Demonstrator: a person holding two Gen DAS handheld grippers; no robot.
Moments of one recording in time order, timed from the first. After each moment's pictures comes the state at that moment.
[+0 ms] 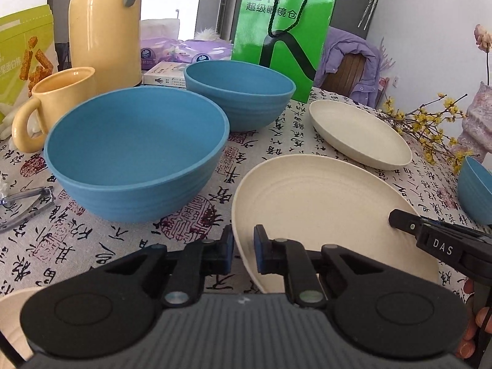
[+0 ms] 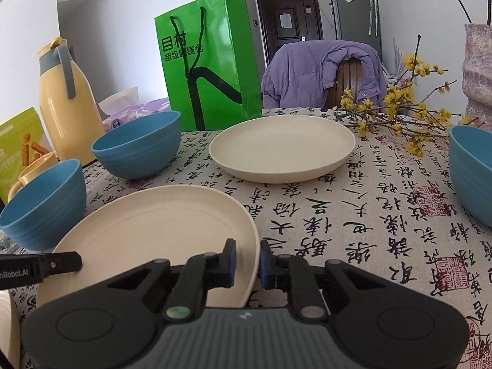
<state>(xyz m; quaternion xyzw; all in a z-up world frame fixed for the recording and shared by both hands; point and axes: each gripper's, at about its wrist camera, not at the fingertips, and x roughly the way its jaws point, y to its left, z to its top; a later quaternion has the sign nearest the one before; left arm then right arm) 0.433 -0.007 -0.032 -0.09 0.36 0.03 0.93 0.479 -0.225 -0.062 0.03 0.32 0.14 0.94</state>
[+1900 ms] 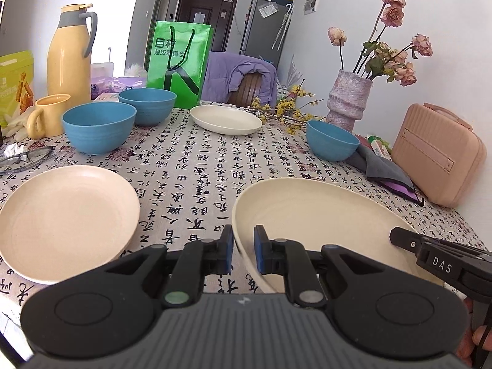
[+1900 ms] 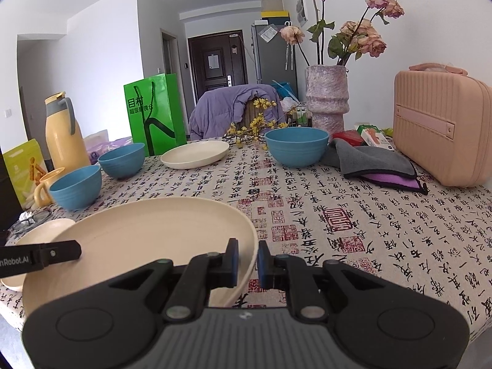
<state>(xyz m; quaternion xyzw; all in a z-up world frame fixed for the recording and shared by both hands) 0.178 -0.094 0.016 -0.07 0.28 -0.10 0.95 0.152 -0.321 -0.003 0.06 0.25 0.00 0.97</state>
